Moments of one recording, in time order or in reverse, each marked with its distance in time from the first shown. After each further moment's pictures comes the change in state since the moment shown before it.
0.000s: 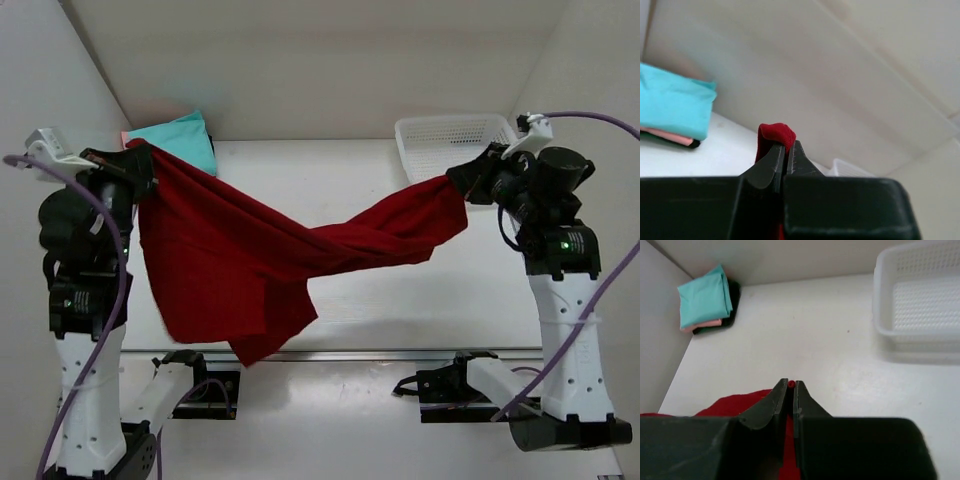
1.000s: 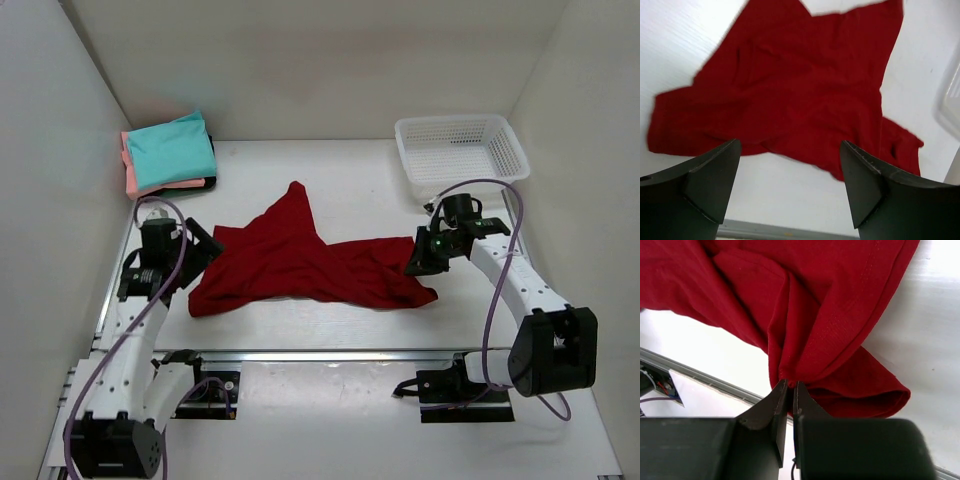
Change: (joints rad) left arm 0.081 -0.029 -0.694 -0.219 0.203 -0.116; right arm 0.115 0.272 -0.505 -0.166 -0.082 -0.049
